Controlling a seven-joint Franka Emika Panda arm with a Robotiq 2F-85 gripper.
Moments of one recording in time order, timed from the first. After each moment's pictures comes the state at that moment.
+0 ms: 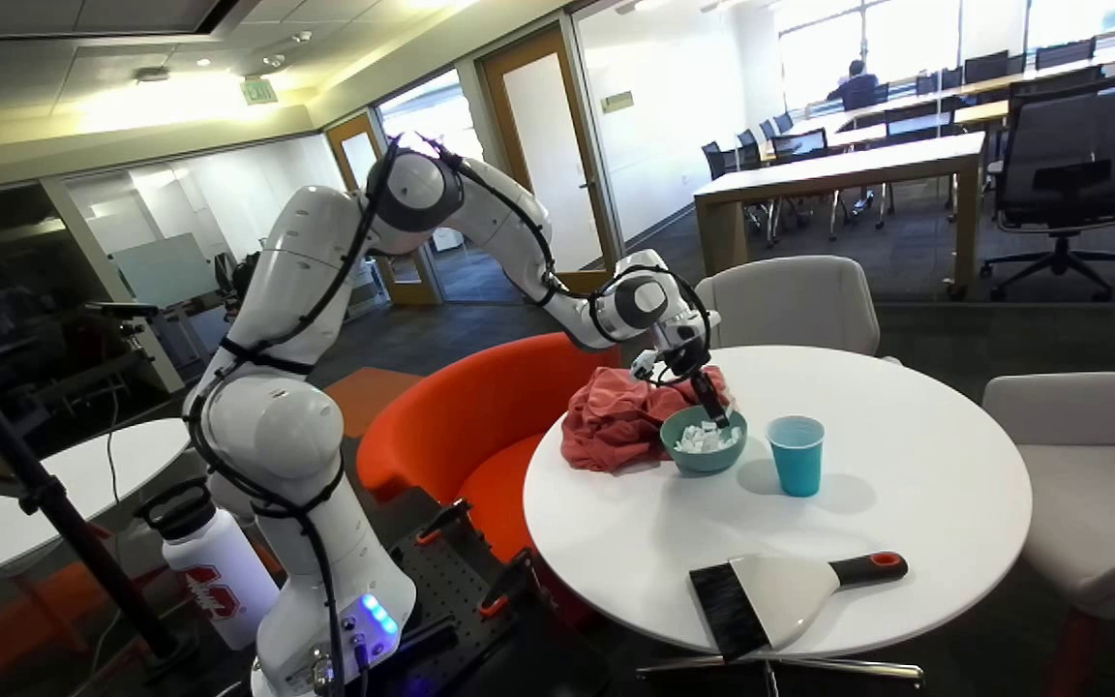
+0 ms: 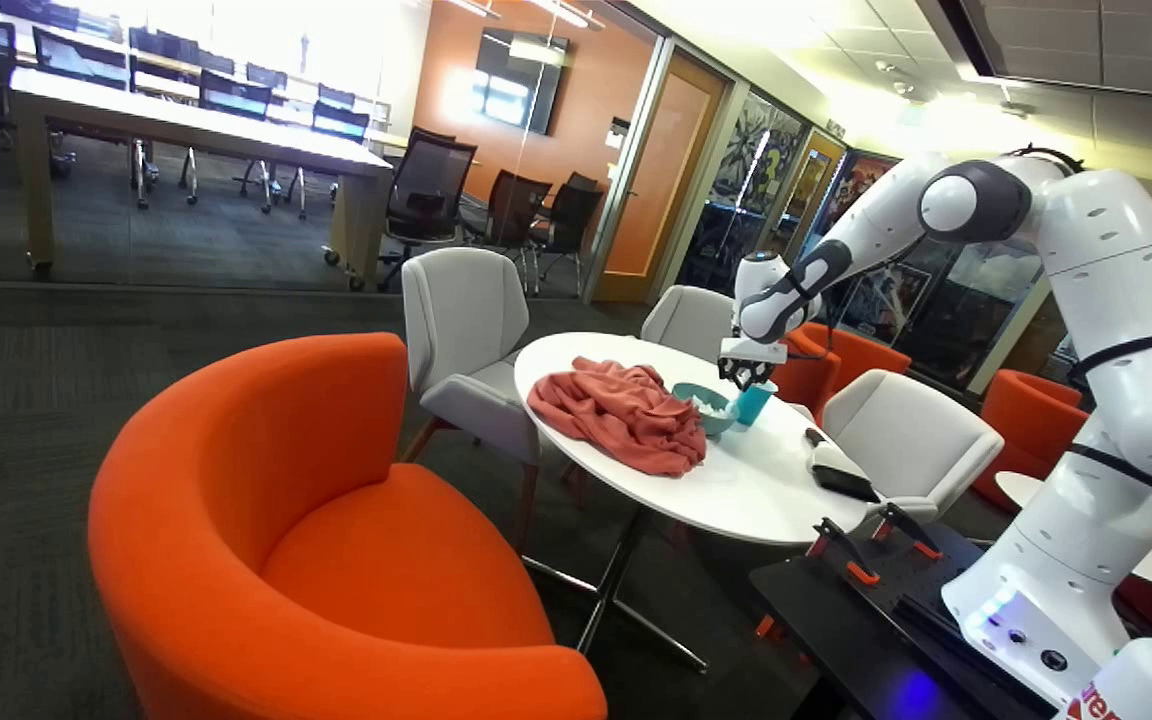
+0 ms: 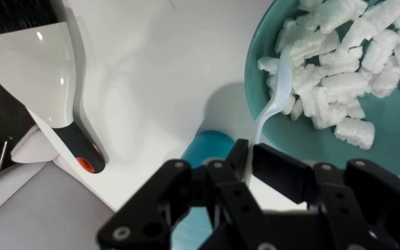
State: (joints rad) arm 0.25 0.76 -0.45 -1.84 -0.24 2.58 0.91
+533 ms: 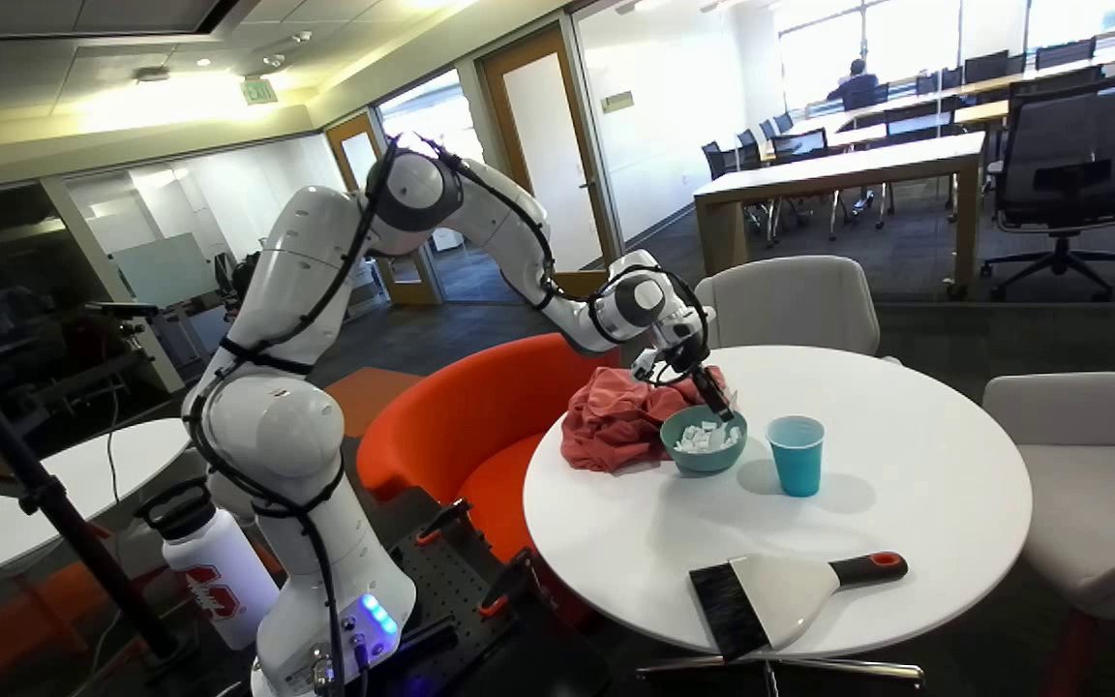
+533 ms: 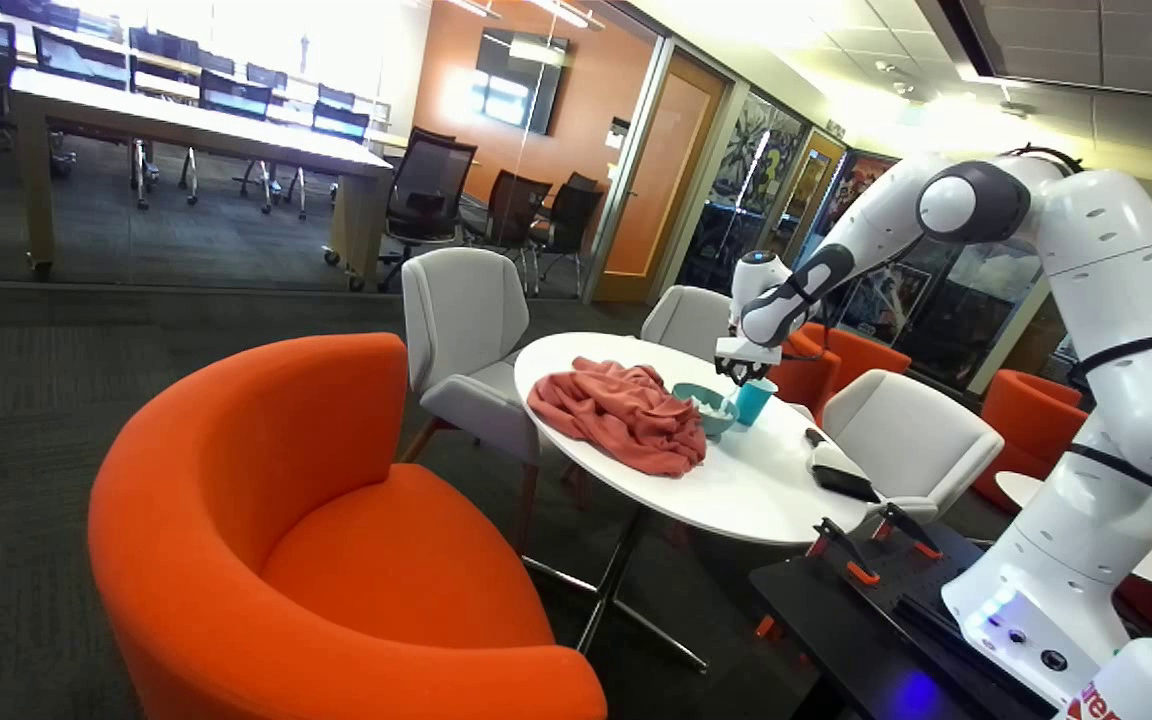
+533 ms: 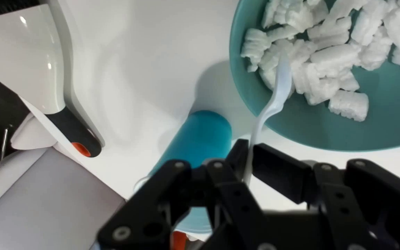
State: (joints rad) arm 0.26 0.76 -0.46 -1.84 -0.33 2.64 1.03
